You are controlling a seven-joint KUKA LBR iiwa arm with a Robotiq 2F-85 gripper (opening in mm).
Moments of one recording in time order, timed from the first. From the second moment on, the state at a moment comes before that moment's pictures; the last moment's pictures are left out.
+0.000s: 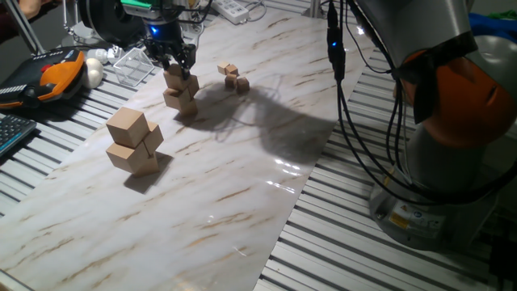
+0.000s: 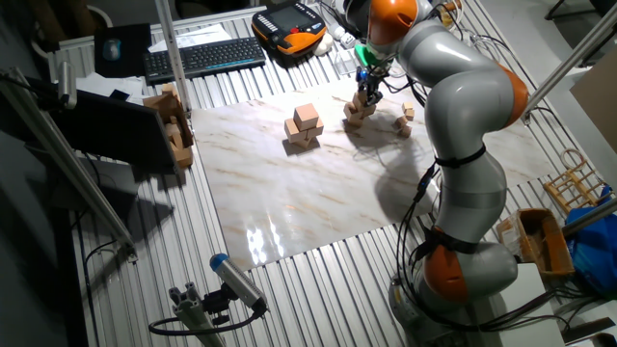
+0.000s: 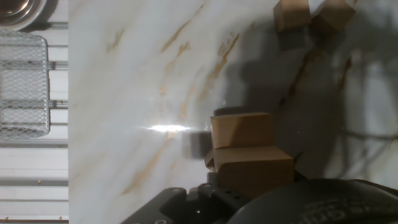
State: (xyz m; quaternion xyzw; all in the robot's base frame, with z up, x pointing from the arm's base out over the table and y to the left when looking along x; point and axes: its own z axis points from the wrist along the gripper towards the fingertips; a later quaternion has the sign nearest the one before) arm 0.667 -0.052 0.141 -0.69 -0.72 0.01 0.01
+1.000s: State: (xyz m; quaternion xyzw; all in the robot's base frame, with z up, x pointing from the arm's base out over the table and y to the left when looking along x) arm 0.680 -0.045 0.170 -0.68 -0.74 0.01 0.02
